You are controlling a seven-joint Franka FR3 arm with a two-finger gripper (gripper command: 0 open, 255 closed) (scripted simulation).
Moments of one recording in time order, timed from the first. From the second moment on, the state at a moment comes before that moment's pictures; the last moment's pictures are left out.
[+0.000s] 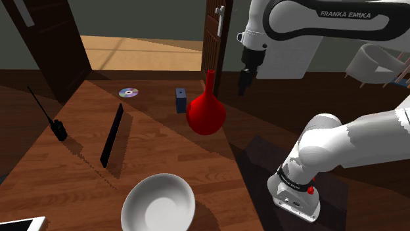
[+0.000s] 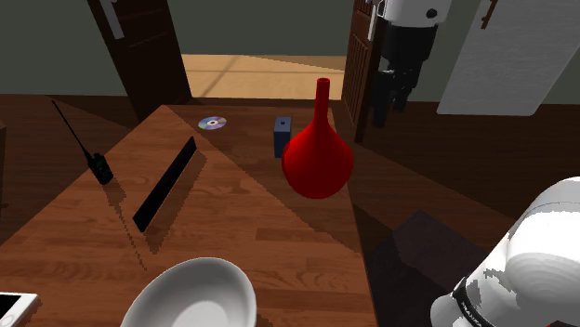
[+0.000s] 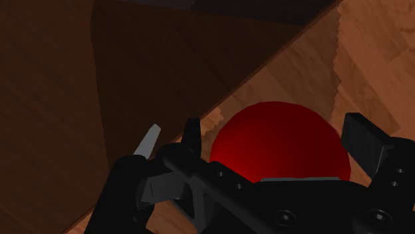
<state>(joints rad) 0.01 -0.79 0.01 -2.45 0.01 1.64 -0.16</state>
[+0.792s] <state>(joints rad) -0.01 -0.42 0.10 -2.32 0.05 1.89 0.02</state>
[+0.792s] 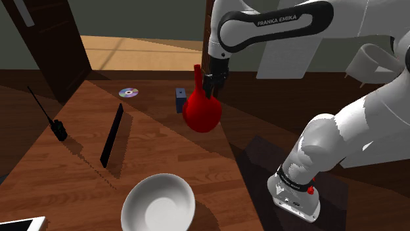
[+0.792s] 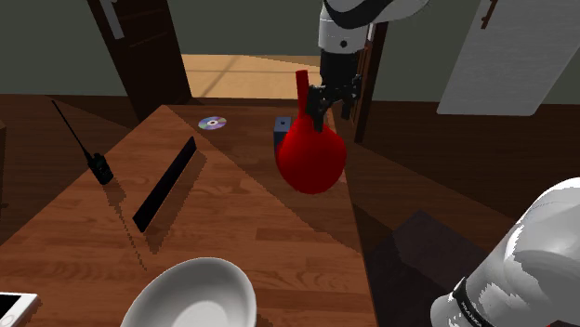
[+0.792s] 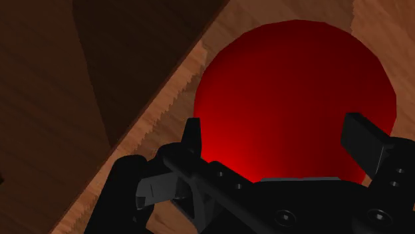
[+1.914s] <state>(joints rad) -0.03 0.16 0.13 -1.91 -0.02 2.30 0.28</state>
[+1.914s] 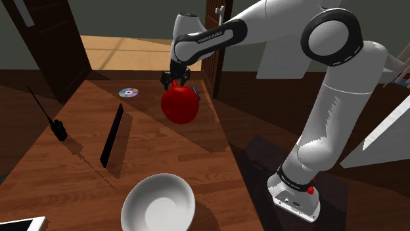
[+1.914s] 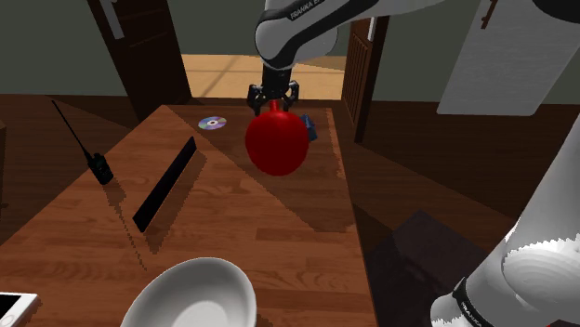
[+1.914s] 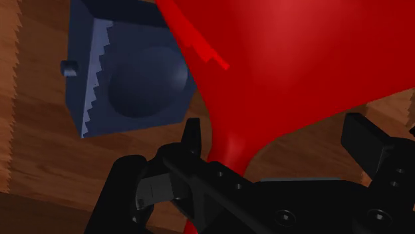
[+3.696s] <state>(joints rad) -0.02 0.18 0.13 -1.91 -0.02 2.14 0.29</state>
